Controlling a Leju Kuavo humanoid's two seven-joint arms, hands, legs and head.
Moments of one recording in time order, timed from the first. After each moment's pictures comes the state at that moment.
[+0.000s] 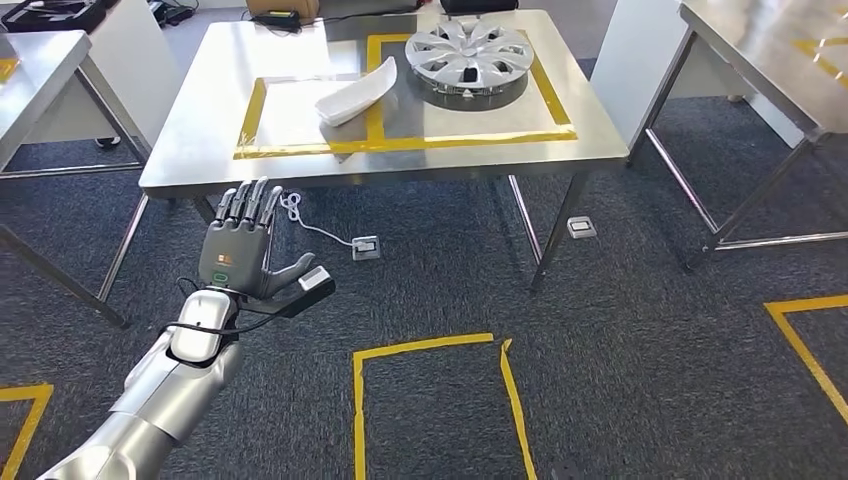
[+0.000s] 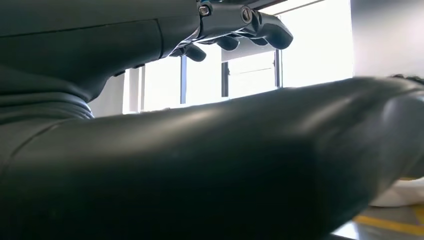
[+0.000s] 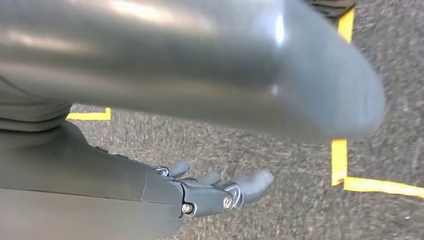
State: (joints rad) left arm -0.56 0.10 -0.44 -0.72 -1.57 0.55 -0.04; right arm -0.10 0.17 -1.10 -0.18 1.07 0.12 -0.24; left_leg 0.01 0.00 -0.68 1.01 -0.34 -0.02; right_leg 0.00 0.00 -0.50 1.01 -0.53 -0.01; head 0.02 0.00
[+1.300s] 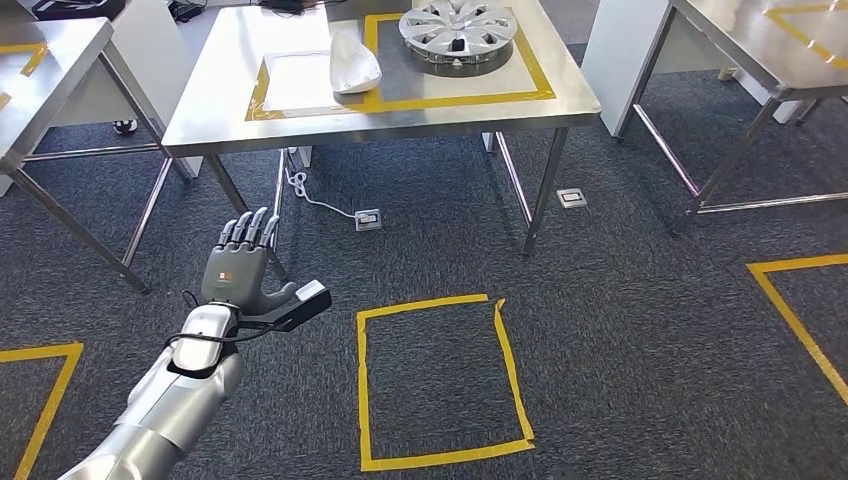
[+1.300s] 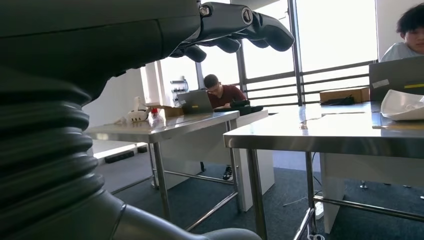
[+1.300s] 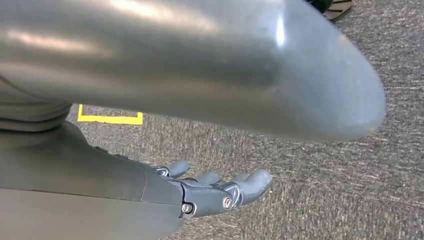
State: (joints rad) left arm -0.54 0.07 -0.38 -0.63 -1.53 0.45 -0.06; right arm -0.09 0.17 -1.10 -0.18 1.08 0.14 -0.22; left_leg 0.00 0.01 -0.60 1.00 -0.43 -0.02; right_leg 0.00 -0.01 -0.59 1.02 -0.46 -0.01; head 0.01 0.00
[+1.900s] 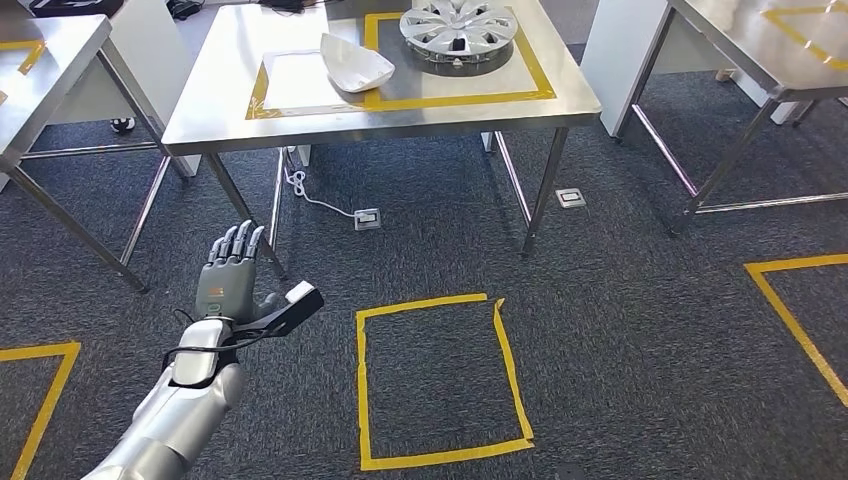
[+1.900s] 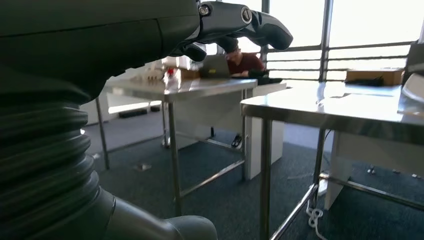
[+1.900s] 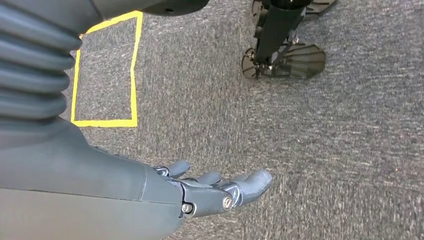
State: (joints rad) left arm -0.48 0.04 -0.30 -0.58 -1.39 0.51 -0.07; right arm -0.08 0.17 -1.08 -0.18 1.02 0.10 -0.23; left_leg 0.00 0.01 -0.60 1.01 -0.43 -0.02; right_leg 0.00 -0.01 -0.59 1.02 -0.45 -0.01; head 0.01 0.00
